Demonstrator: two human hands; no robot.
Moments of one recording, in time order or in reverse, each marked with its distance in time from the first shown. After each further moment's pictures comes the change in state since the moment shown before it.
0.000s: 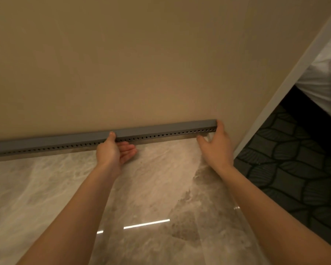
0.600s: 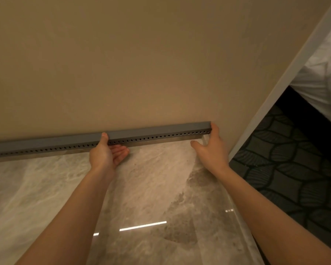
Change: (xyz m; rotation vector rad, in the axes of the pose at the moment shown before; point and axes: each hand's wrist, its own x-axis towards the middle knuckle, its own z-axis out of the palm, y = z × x) left_hand 0.003 -0.007 -0.002 -0.064 0.053 0.037; right_hand 0.001 0.008 -0.004 0.072 -0.167 0.059
